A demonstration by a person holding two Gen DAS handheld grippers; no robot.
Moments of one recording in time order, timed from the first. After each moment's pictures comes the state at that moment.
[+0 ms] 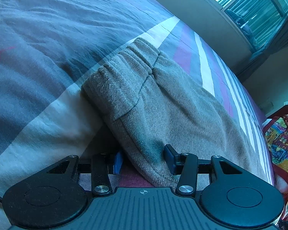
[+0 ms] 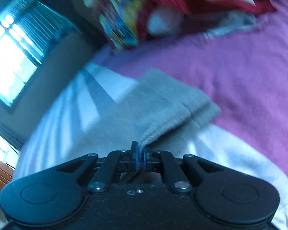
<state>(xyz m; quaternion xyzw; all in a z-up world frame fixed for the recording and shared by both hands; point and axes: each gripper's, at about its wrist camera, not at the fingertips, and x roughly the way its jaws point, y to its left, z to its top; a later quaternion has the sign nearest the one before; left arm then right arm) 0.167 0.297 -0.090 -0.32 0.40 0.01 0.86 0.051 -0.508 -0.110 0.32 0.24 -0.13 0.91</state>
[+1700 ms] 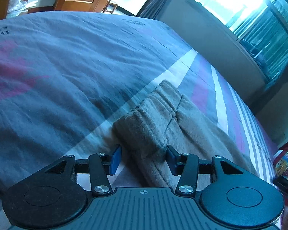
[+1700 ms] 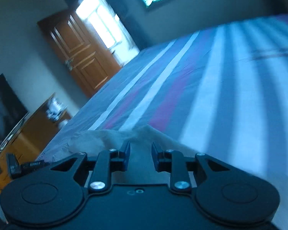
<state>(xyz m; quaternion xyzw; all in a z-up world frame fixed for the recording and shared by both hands) 0.149 0.326 -0.077 -0.33 0.32 0.10 0.88 0.311 -0.224 -0.095 0.10 0.38 0.34 0.85</state>
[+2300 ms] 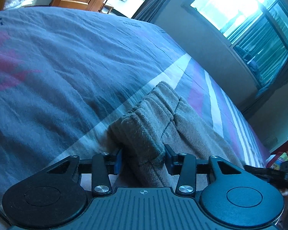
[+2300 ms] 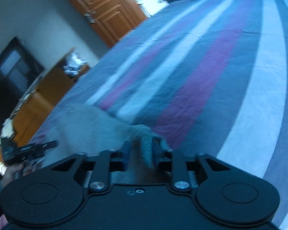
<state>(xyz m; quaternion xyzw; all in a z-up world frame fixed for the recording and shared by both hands) 0.156 0.328 -0.095 -0.35 0.30 0.08 0.88 0.396 -0.161 -0.146 0.04 0.48 0.42 0.77</state>
